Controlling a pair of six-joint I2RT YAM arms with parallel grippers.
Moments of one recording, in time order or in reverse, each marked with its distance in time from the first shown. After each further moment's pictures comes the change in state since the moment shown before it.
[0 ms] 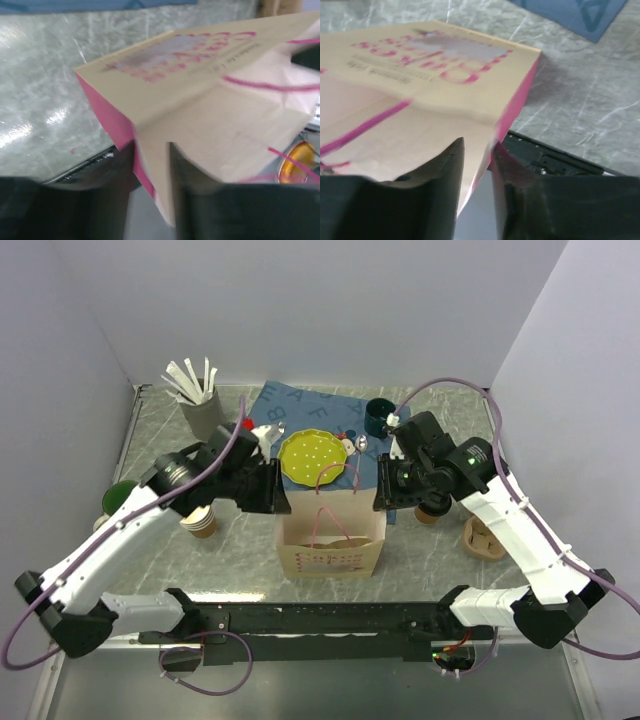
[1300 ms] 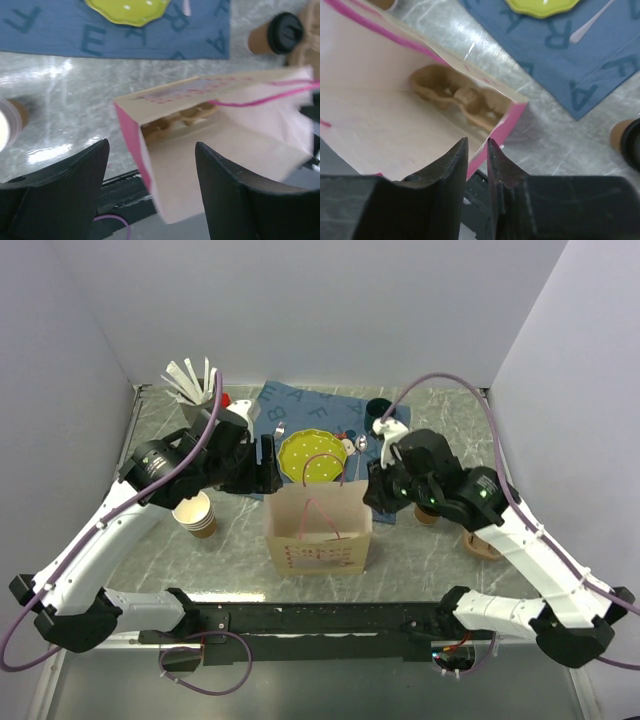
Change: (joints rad) left arm -0.001 0.018 0.198 -0.125 -0.276 0.010; right arm 0.137 -0.158 -0.159 0.299 0.085 -0.236
